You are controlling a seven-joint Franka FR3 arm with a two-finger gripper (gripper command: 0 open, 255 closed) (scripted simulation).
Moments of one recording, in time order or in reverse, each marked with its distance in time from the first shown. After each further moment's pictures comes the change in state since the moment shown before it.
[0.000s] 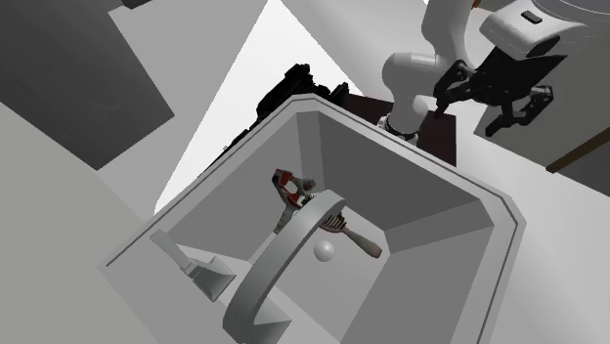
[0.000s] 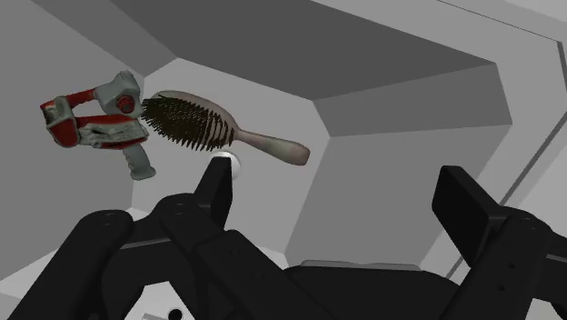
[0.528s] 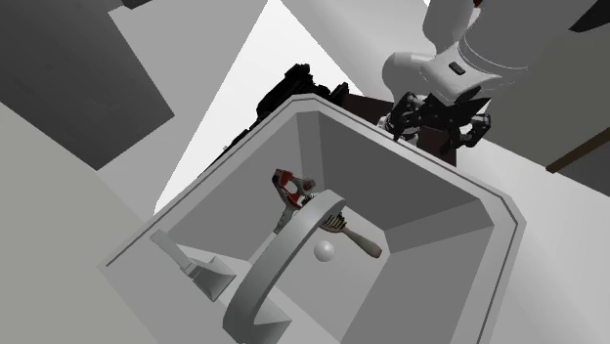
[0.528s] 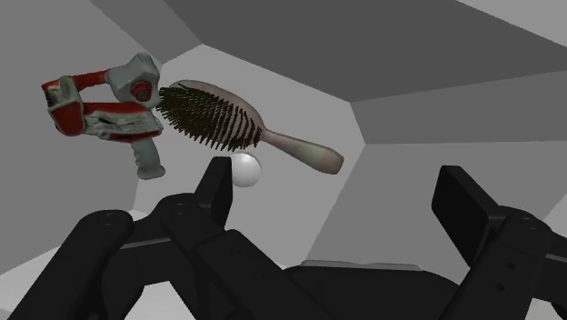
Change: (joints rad) arm -0.019 0.065 -0.099 -0.091 -0.076 0.133 -0.146
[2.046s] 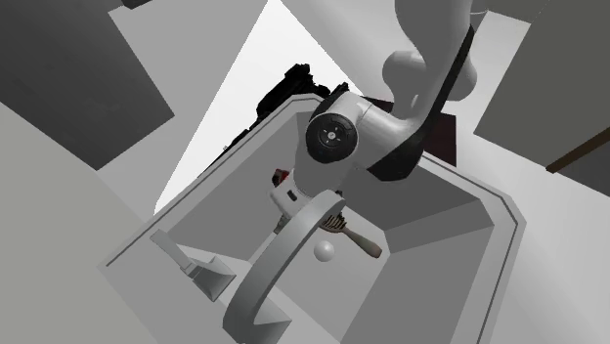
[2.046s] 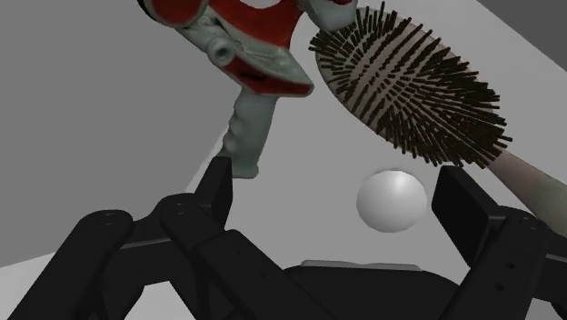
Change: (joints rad) arm -0.077 0.663 -0.310 0.101 -0.111 0.524 -0.523
